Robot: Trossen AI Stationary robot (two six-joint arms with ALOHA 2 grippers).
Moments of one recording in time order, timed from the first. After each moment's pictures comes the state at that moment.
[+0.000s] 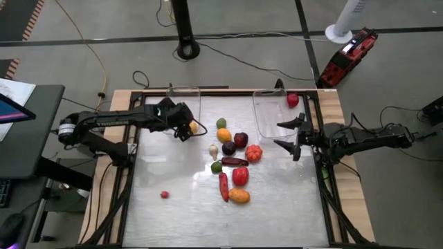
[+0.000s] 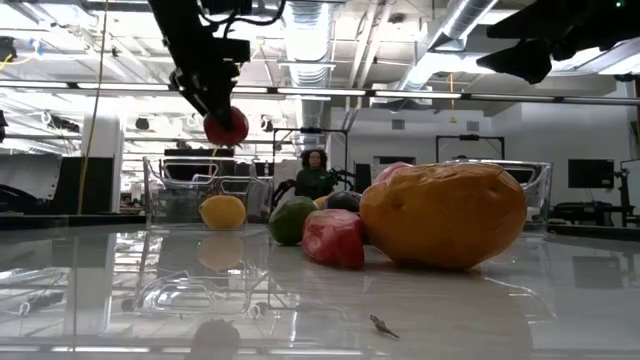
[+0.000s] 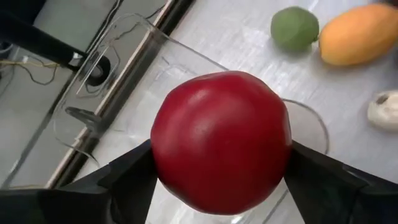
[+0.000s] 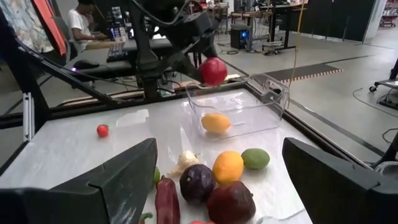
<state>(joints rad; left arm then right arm) 0.23 1.33 1.09 -0.86 -0.48 -0.21 0.11 0.43 0.41 -0.10 0.37 0.11</state>
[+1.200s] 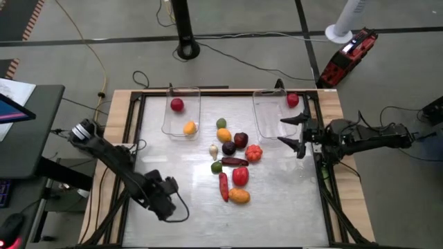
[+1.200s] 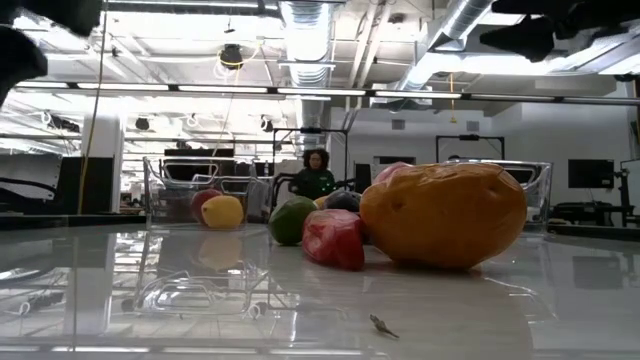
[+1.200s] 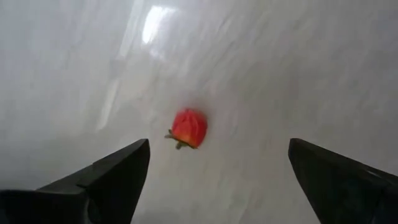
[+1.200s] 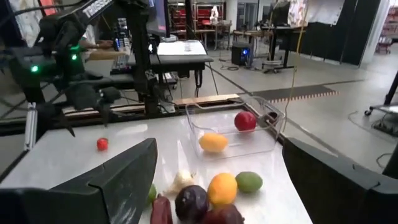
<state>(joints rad) -0.70 1.56 1.09 -1.04 -0.08 -1.15 0.11 0.41 0.49 -0.13 0.37 0.02</state>
